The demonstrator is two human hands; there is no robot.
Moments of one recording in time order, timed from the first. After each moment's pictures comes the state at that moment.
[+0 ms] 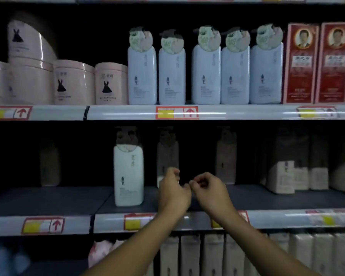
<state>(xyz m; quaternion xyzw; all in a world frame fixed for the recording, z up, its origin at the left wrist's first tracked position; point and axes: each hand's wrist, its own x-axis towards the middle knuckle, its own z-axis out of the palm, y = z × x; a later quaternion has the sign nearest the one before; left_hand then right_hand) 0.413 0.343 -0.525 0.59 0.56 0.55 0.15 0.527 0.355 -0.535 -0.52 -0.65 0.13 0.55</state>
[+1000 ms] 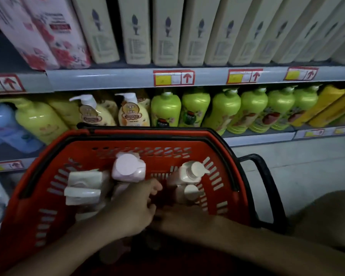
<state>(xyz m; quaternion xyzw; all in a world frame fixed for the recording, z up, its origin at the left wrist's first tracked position) 0.342 0.124 -0.927 0.71 0.57 0.04 0.40 0.509 0.104 -0.966 -0.31 -0.92 0.23 -0.12</state>
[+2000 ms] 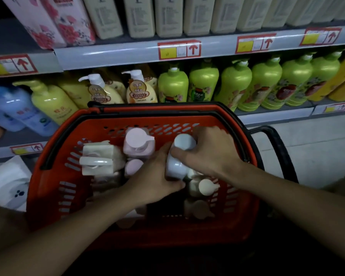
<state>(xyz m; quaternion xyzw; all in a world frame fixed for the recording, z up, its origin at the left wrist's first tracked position) 0.353 0.123 -0.973 0.74 0.46 0.20 0.43 0.529 0.136 -0.915 -0.69 -0.69 0.13 0.18</state>
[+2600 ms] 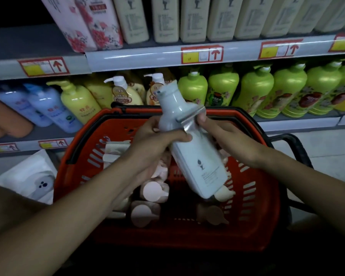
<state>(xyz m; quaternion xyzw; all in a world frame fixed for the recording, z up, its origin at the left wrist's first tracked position) 0.345 0.150 -0.883 0.38 0.55 0.40 0.63 0.545 0.159 -0.887 -0.51 -0.61 0.56 0.23</state>
